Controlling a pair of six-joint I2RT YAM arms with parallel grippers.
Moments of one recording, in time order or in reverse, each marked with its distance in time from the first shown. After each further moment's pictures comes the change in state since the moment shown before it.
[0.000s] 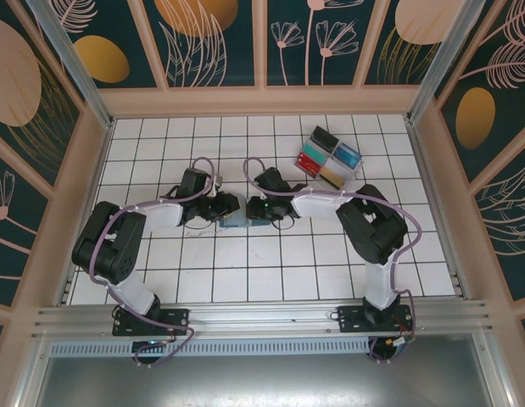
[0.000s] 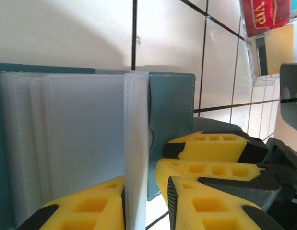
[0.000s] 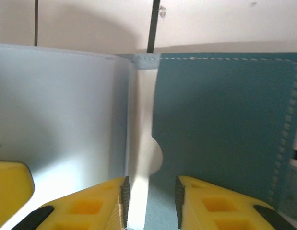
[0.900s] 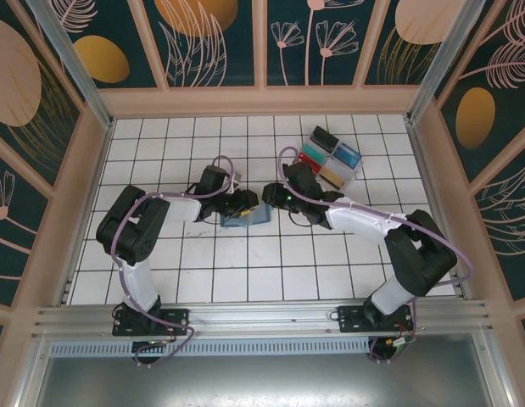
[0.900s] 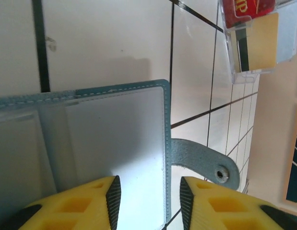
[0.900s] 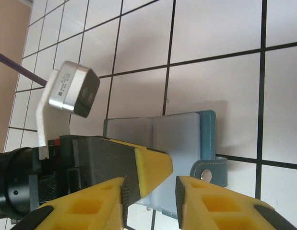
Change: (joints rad) left arm -0.092 0.198 0.109 0.166 0.040 -0.106; right arm -0.064 -0.342 -0.238 0.199 0.078 0.082
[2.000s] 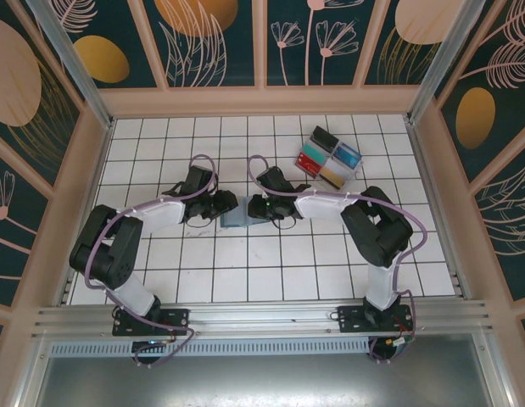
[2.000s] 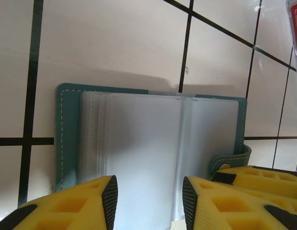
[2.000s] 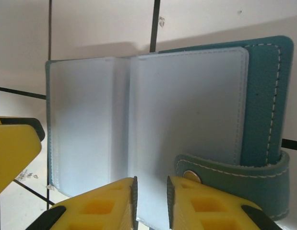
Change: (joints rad) left arm 0.048 -0.229 -0.046 -0.346 -0.307 0.100; right arm 0.068 0.322 0.226 -0.186 -0.078 -0.039
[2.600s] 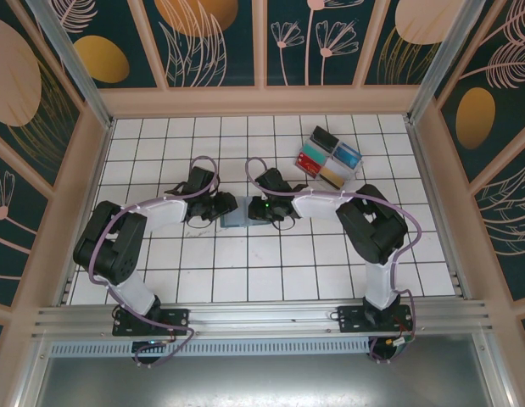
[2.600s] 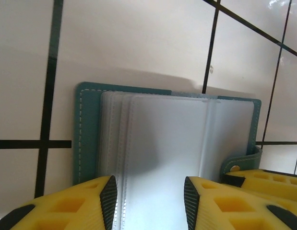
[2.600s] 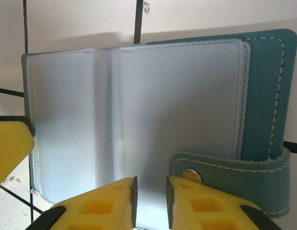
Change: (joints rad) left arm 0.000 0.033 0.013 -0.027 -0.038 0.008; right arm 0.000 0.036 0.019 -0.019 0.000 -0.005
